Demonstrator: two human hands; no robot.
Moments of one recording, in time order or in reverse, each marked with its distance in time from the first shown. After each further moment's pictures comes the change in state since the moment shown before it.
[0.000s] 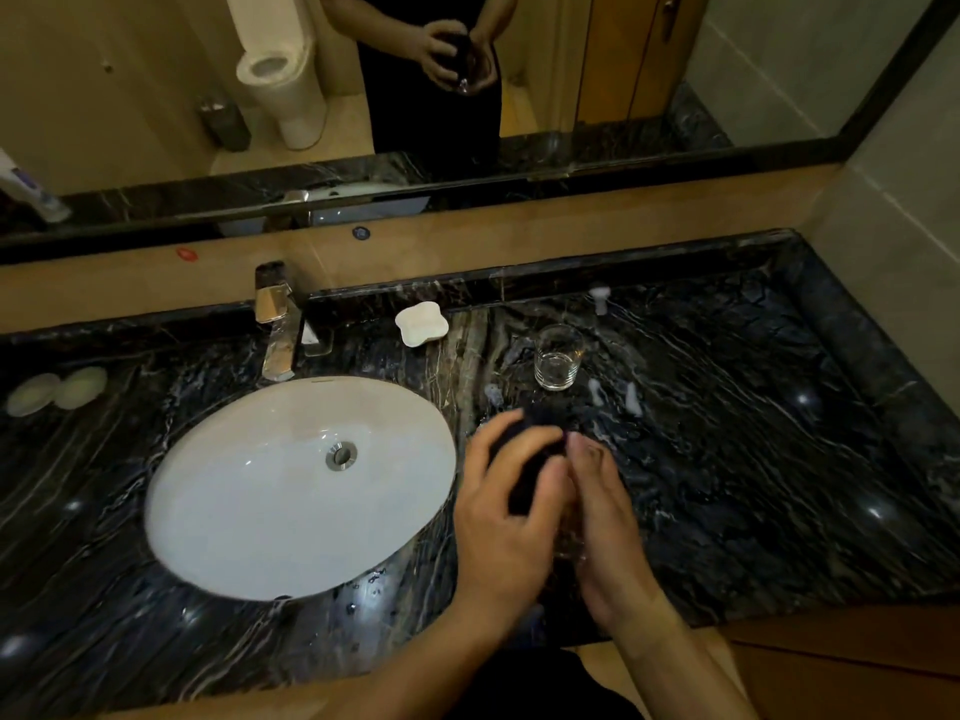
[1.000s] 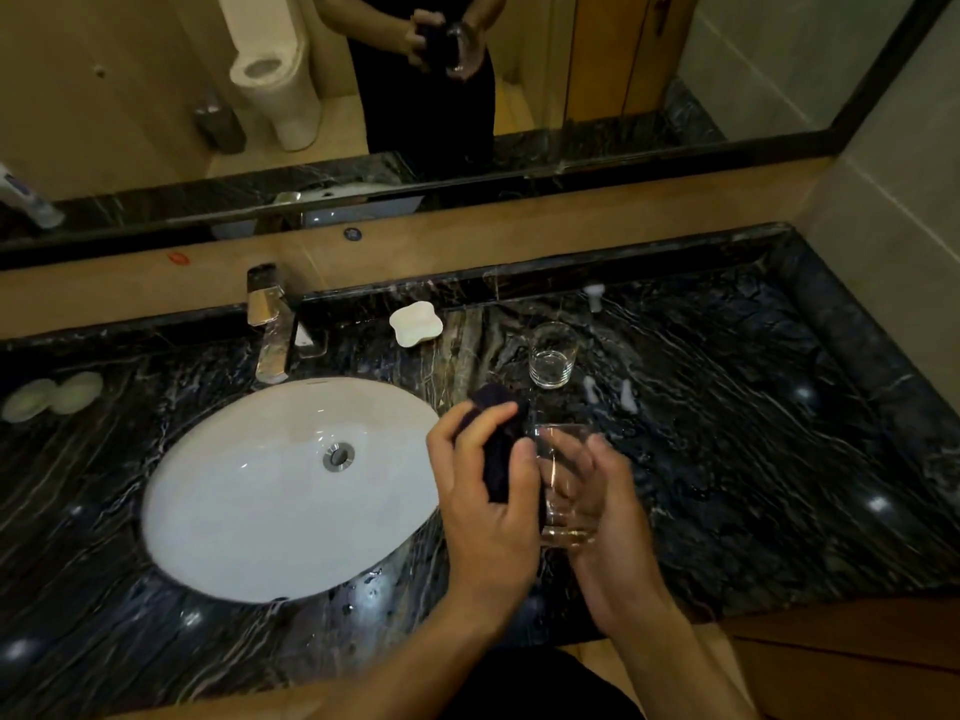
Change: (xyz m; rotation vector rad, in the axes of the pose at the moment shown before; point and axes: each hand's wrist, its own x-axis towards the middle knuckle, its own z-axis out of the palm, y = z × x) left_hand 0.005 0.013 0.002 -0.016 0.128 -0.022; right_hand -0.012 -0.022 -0.002 0.108 -0.128 0.112
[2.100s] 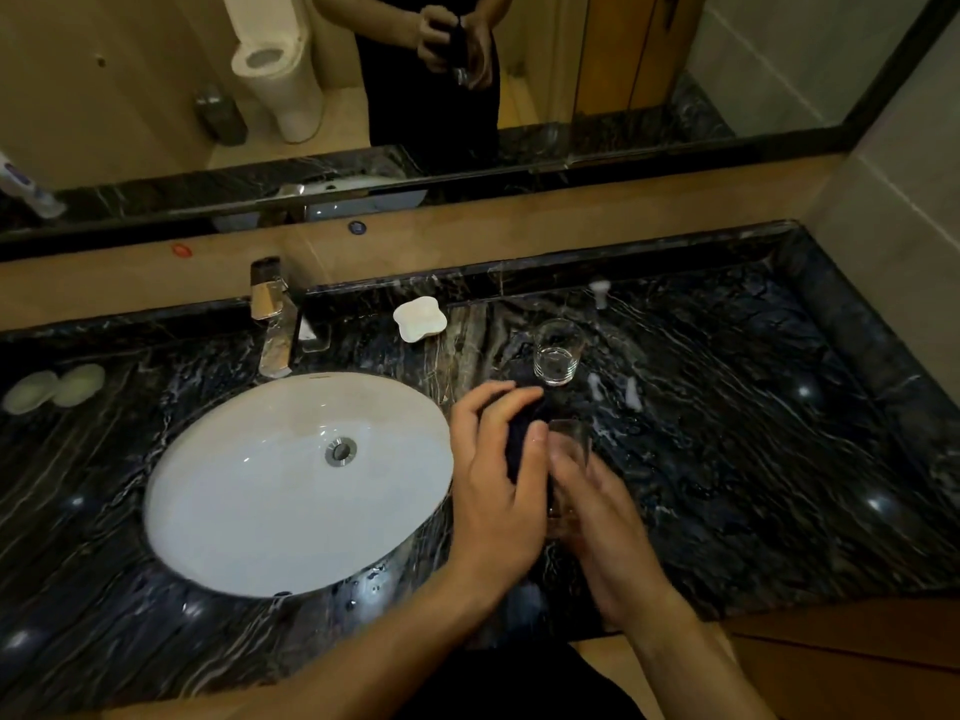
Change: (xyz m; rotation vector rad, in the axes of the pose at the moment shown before) left_hand 0.016 -0.008 -0.002 0.039 -0.173 0.054; right_hand 0.014 0.011 -0.003 -0.222 -0.004 -0.050
